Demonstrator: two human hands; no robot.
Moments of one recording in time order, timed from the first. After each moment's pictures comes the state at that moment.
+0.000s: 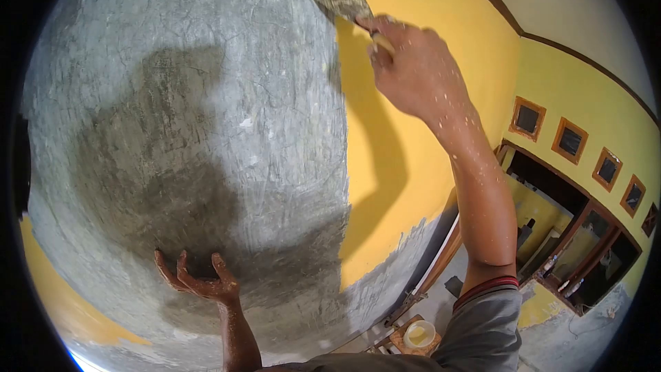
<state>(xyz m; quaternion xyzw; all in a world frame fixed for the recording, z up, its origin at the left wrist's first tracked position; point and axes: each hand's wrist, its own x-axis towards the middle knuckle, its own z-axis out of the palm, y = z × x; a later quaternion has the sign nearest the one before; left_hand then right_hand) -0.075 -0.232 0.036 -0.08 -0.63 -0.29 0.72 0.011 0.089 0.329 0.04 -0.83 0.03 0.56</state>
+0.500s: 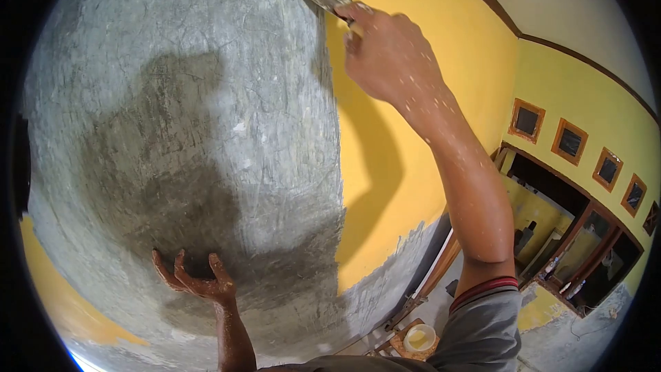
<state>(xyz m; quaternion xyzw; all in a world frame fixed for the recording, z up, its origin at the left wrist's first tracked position) -0.070 -0.230 0.039 -0.07 -0.64 -0.27 0.72 0.023 0.053 0.355 -0.05 -0.86 0.03 0.51</state>
